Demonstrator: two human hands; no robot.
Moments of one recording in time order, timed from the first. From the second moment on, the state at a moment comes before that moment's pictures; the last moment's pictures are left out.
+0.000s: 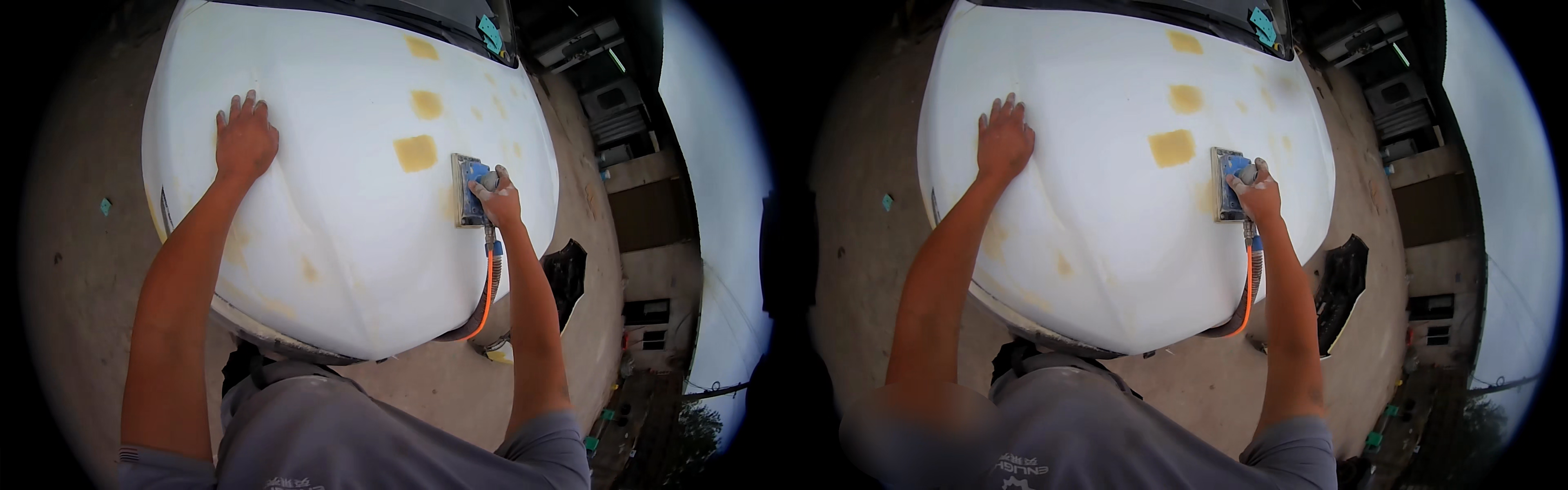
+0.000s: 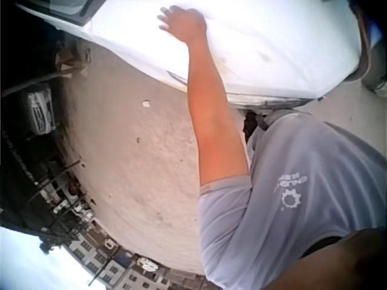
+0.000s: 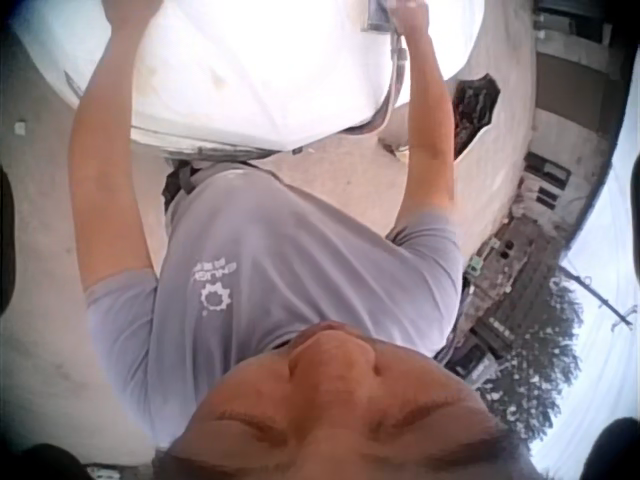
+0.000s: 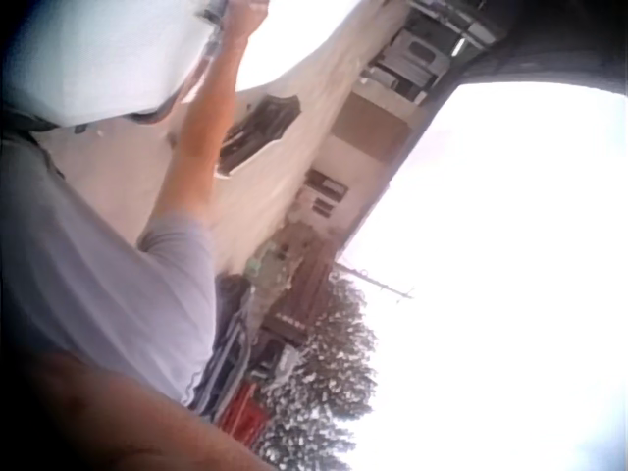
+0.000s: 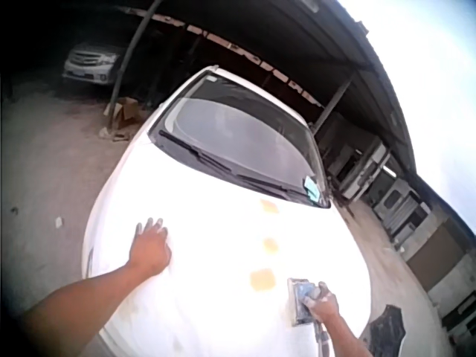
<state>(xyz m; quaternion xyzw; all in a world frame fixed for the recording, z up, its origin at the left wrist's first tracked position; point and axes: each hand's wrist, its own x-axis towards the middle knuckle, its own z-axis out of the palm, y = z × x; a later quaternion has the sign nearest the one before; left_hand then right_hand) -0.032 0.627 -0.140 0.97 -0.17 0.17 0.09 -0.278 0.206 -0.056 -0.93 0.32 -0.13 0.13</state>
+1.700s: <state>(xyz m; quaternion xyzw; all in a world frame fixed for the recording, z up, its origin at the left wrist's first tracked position) -0.029 0.641 -0.159 0.90 -0.29 0.25 0.21 -0.272 0.221 -0.076 -0.94 0.28 -0.15 0.14</state>
